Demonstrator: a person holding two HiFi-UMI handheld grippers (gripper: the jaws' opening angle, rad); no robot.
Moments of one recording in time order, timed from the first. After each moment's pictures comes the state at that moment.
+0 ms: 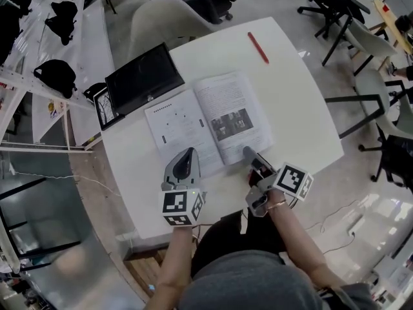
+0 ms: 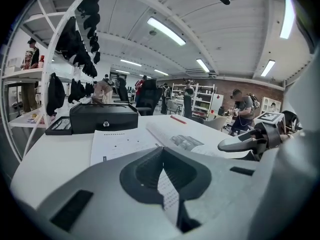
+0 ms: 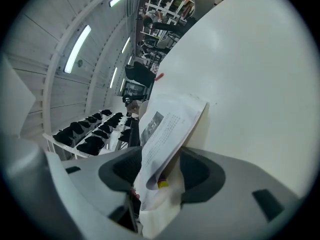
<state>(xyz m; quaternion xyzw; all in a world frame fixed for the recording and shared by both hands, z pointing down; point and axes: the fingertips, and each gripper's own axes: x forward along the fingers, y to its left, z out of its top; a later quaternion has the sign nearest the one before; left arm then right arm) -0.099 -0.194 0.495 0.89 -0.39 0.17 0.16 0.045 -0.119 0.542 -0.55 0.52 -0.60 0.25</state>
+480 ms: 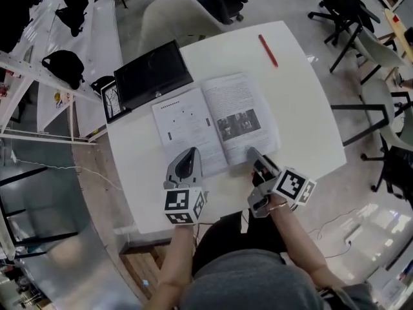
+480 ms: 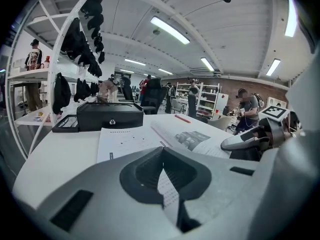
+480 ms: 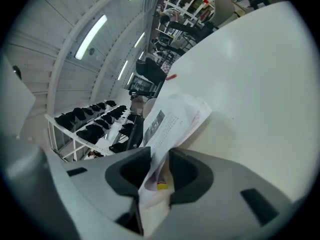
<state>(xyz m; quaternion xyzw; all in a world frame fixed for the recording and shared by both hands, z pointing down) -0.107 -0.194 0.498 0.88 -0.41 0.18 0.17 0.046 -0.124 0.530 -0.57 0.57 -0.56 0.20</state>
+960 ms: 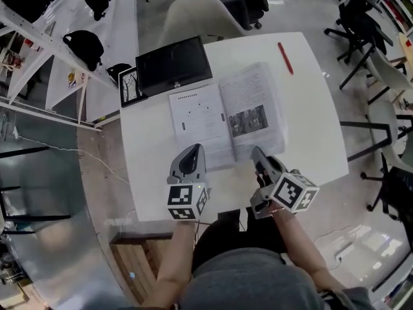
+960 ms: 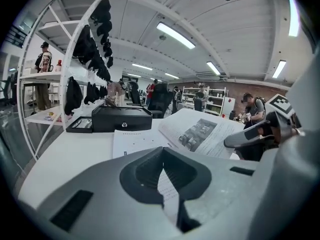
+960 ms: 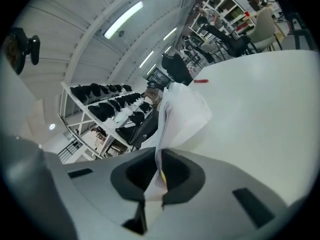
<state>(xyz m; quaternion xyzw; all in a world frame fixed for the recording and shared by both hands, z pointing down) -0.133 -0.186 0.485 0.86 -0.45 0.15 0.17 0.020 -0.132 0.490 -0.57 0.67 -0.46 0.11</state>
